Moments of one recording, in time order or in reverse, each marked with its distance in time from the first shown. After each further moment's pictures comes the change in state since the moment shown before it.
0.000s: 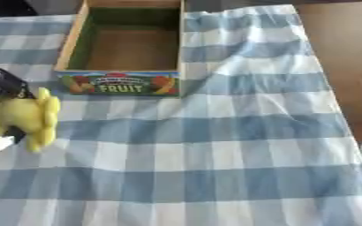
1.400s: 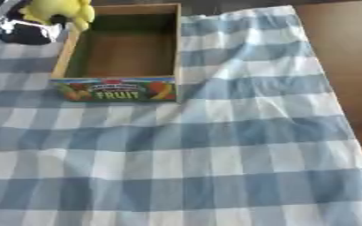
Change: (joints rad) left arm -0.338 -0.302 0.168 0.686 -0.514 -0.053 0.533; right arm -0.059 -0.027 0.063 0.000 0.049 -0.143 0.030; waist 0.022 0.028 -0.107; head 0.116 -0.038
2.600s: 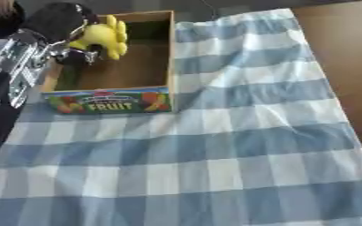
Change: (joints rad) left arm -0.099 -0.077 0.072 0.250 -0.312 -0.088 -0.003; right arm -0.022 0.001 0.029 0.000 -0.006 0.007 0.027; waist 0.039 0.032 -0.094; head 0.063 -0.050
